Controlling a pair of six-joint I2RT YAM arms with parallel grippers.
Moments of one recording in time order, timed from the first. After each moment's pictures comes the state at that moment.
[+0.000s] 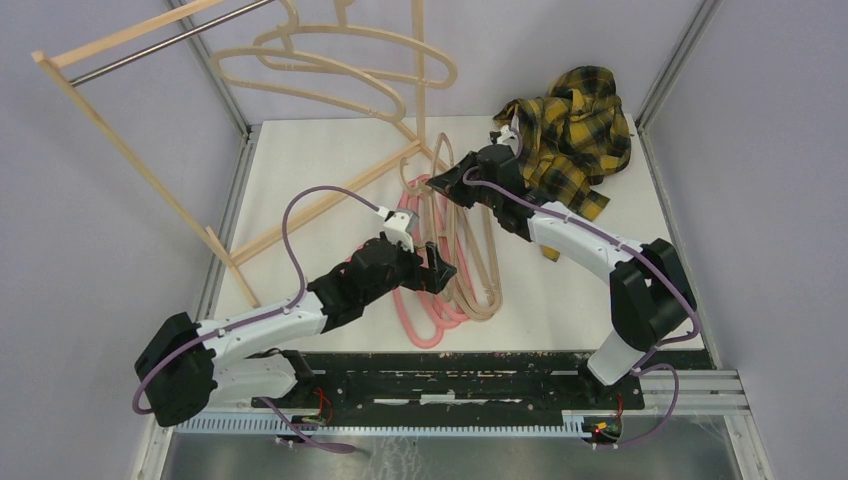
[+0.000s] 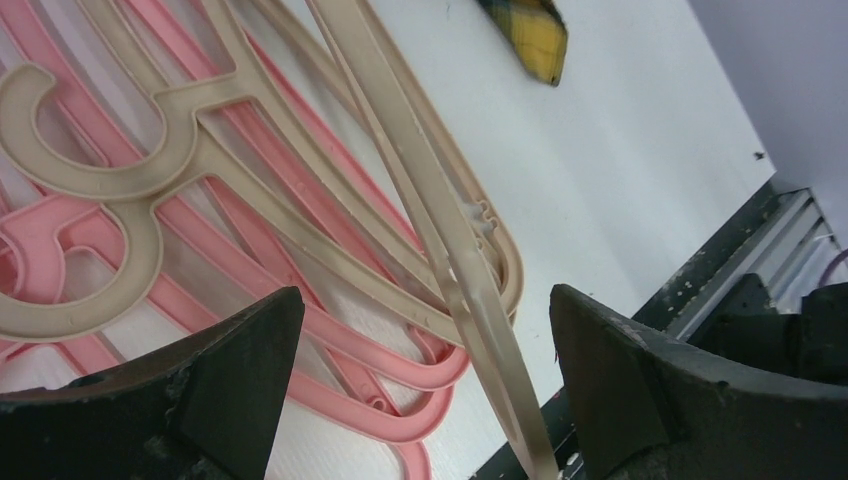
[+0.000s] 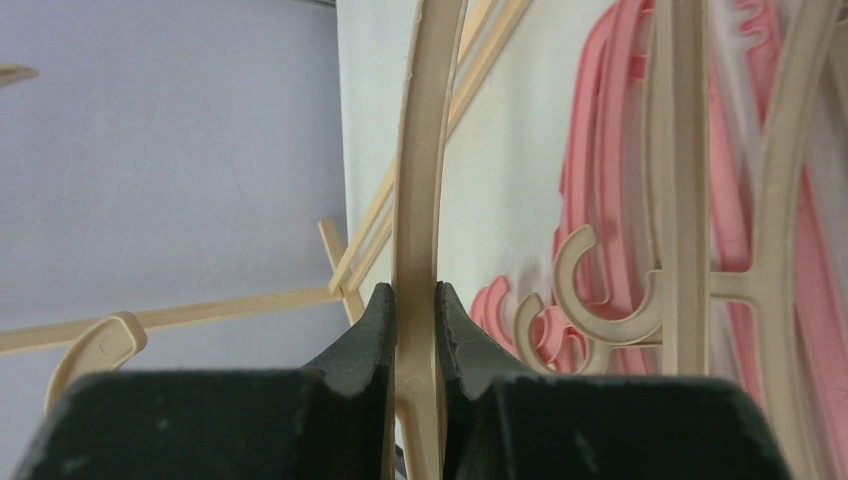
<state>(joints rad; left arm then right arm) -0.91 1.15 0.61 0.16 -0.12 -0.53 0.60 1.65 1.21 0.04 -0.05 1.10</state>
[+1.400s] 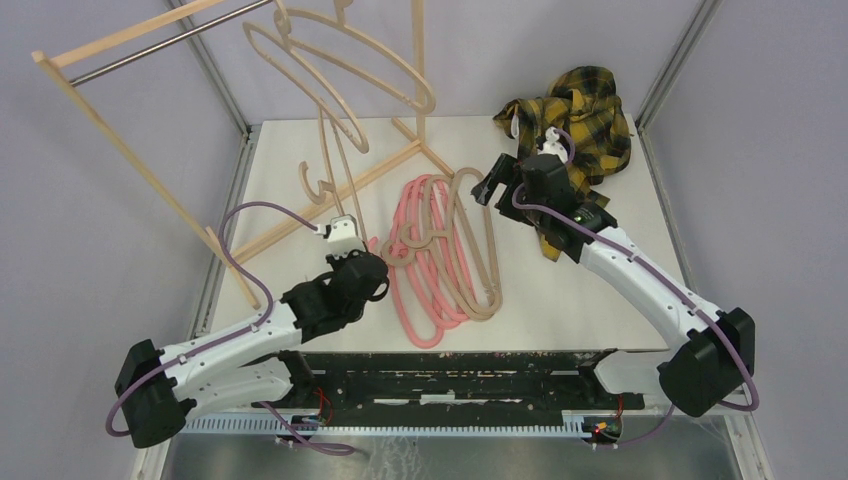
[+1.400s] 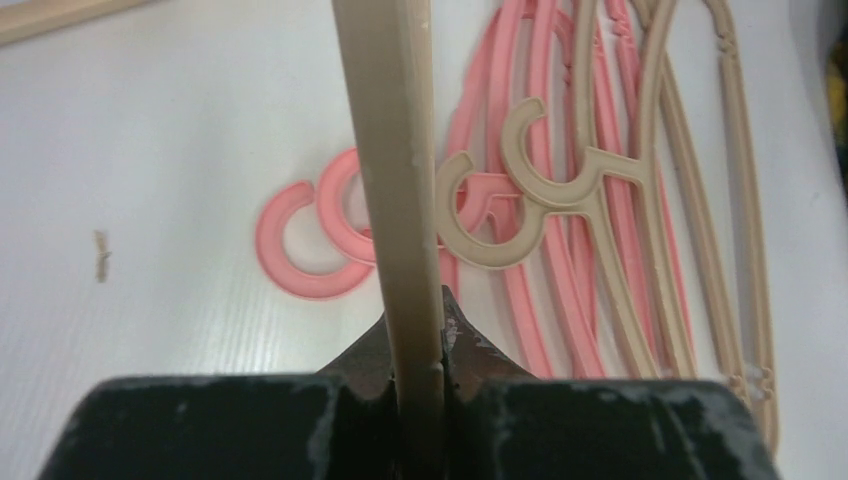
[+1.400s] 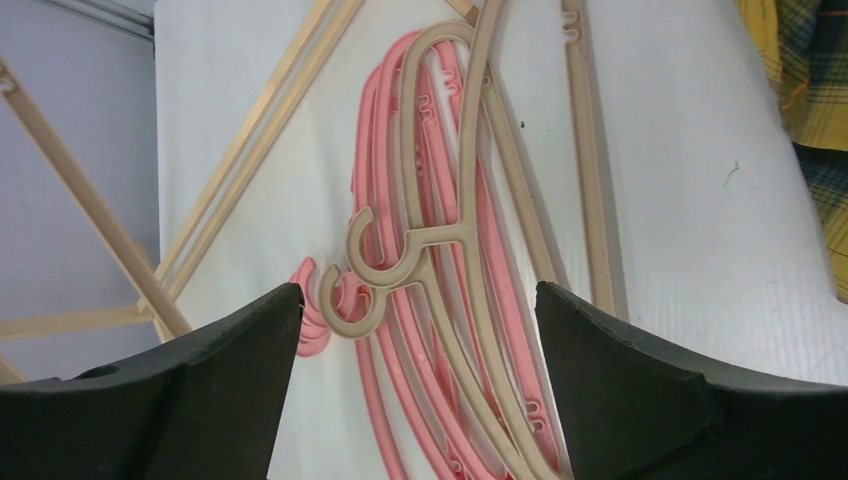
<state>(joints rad) -0.94 0.95 0.62 -0.35 -0.81 -0.81 0.54 1.30 1.12 -0.36 0.17 0.79</state>
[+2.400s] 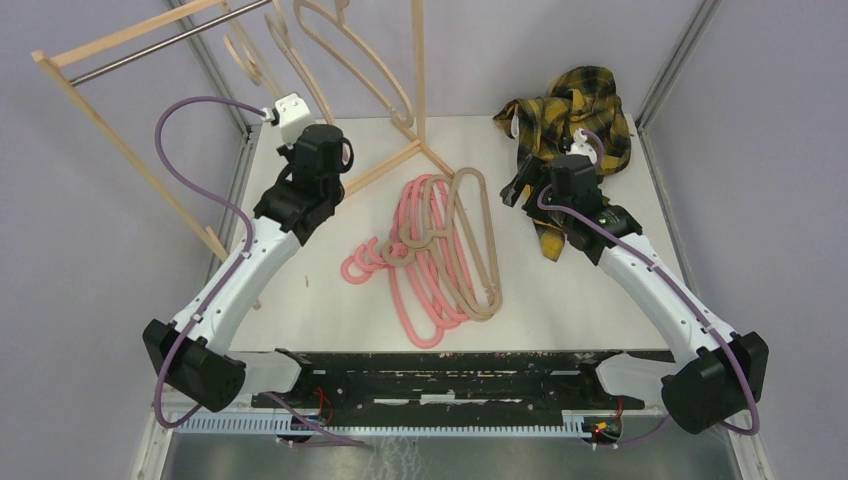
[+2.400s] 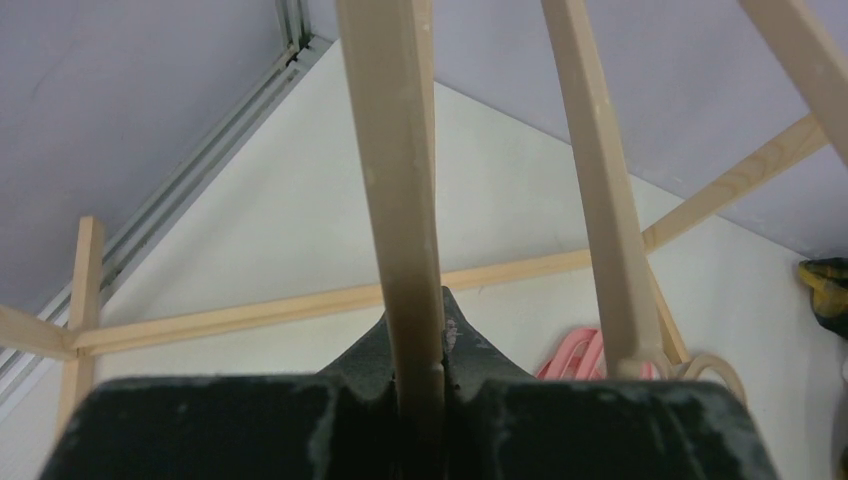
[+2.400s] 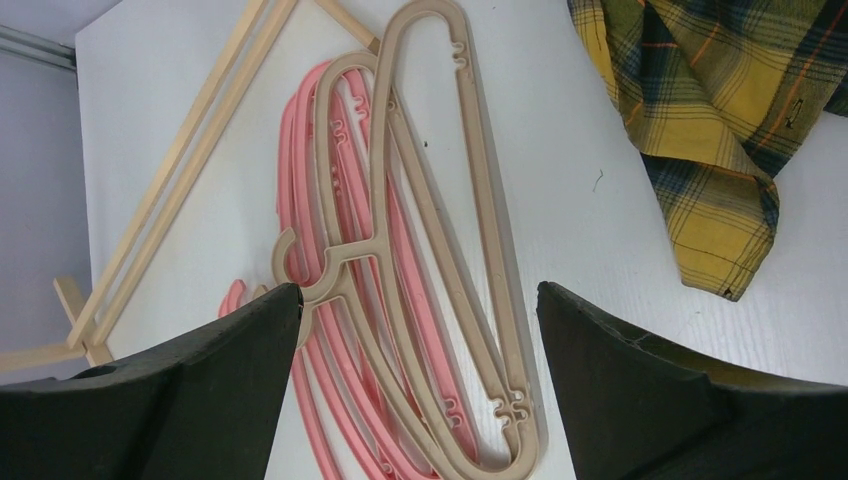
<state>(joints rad) -0.47 1.28 1.31 -0.41 -0.86 -0.45 0.40 1.20 1.09 -0.45 0.16 0.69</state>
